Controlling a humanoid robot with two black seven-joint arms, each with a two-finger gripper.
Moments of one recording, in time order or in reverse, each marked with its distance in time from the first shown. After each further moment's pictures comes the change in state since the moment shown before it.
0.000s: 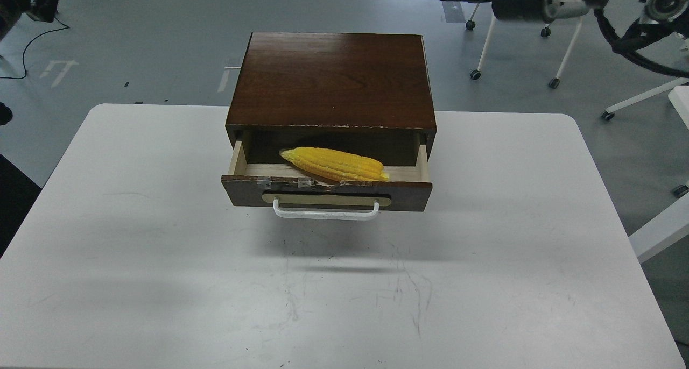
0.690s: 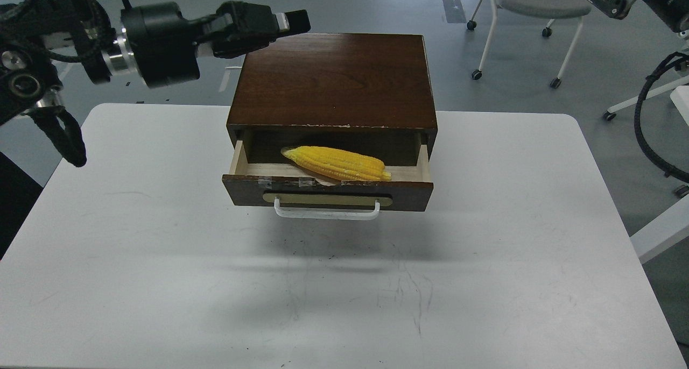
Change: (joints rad) left arm 0.006 -0.022 0.009 -0.664 0.900 0.001 -0.064; right arm -0.520 -0.038 0.274 -0.267 1.015 0.005 0.088
